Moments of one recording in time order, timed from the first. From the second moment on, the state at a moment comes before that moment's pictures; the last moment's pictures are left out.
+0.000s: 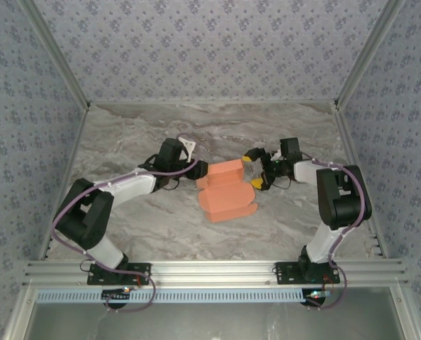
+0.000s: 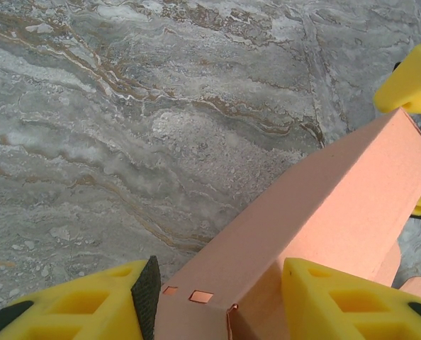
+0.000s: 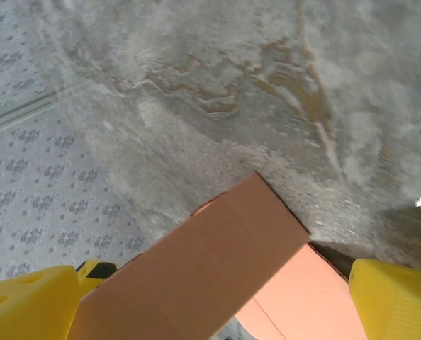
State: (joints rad) left arm -0.57 1.61 0.90 0.02 0.25 -0.34; right arm 0.14 1.74 0.86 -0.07 -0.76 1.17
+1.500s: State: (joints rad) left arm -0.58 1.66 0.94 0.03 0.26 -0.33; right arm 0.39 1.92 1.42 -0.85 -0.29 1.41
